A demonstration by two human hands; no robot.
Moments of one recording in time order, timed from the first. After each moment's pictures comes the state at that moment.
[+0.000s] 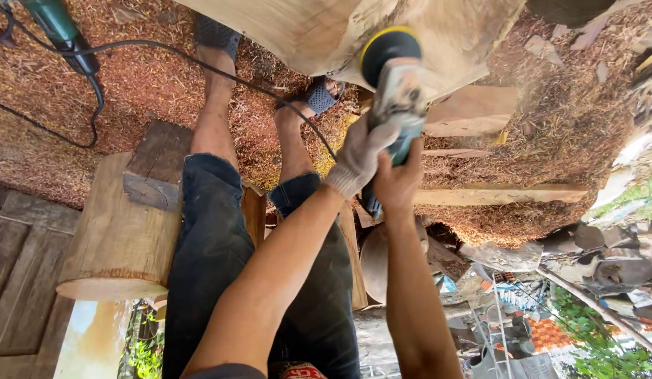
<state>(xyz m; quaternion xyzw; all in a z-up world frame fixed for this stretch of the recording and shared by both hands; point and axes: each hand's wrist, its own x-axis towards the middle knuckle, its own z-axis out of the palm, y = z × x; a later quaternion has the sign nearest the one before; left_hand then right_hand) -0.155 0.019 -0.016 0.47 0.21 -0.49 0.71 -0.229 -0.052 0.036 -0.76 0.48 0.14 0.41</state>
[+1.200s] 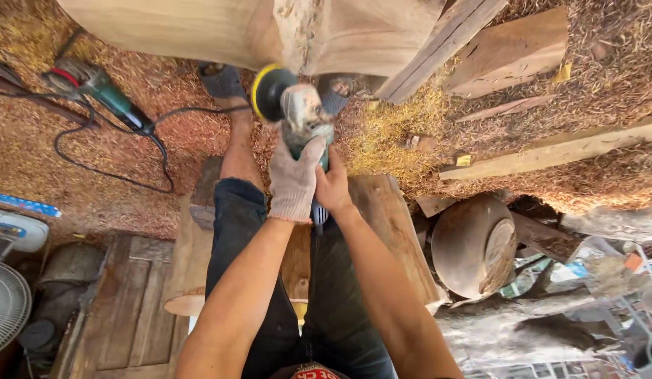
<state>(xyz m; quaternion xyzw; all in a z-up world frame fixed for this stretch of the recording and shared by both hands) -0.126 0.105 0.022 0.74 0.17 -0.50 0.42 -0.280 0.099 -0.024 -0.54 0.54 0.05 0.65</state>
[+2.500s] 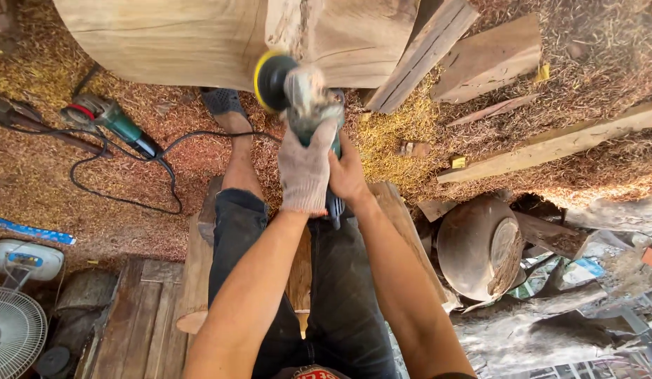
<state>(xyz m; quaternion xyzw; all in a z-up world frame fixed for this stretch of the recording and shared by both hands) -0.088 0.033 0.055 0.72 0.21 -0.49 0.44 -0.248 0.021 -0.007 -0.62 0.50 0.09 0.59</state>
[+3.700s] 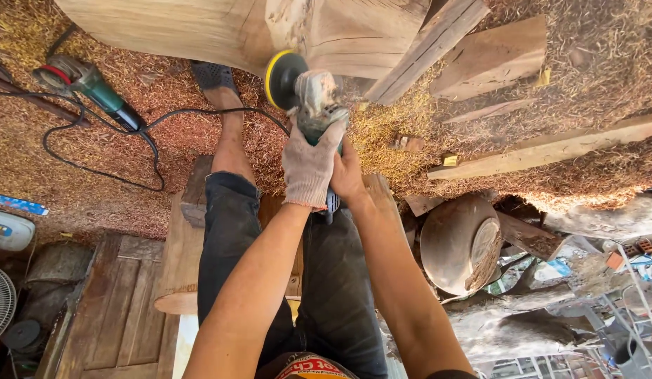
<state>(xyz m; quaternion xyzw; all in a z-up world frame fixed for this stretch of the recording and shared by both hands) -0.117 0.043 0.048 0.77 0.16 -0.49 0.38 -0.294 0.045 -0.025 -0.56 0.51 0.06 0.65</state>
